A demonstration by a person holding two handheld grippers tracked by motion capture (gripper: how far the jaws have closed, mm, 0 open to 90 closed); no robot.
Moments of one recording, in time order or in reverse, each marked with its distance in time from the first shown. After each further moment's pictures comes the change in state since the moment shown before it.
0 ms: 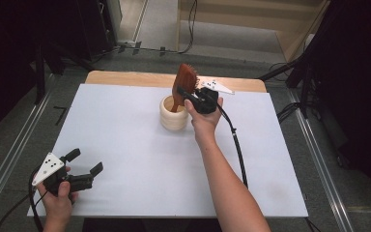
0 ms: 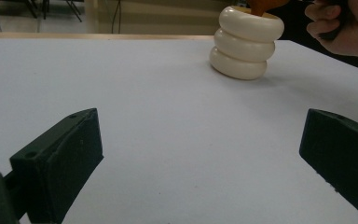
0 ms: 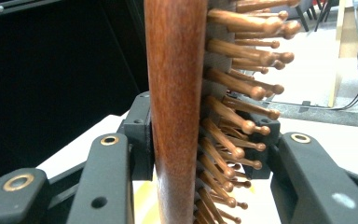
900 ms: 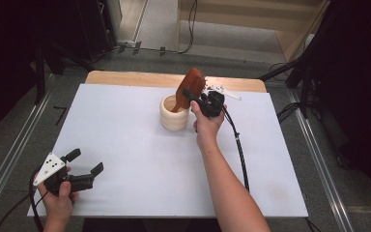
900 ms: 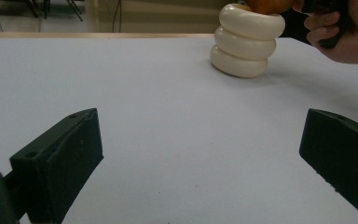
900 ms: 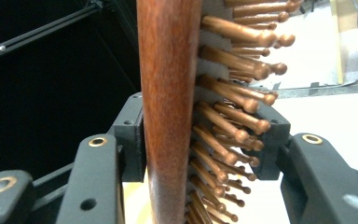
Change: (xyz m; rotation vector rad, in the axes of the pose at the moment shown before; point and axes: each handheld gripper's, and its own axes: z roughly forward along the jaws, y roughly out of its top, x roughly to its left) left arm -0.002 0.000 0.001 0.010 0.006 0.007; right arm -0.022 -0.016 -0.005 -0.027 -0.009 0.180
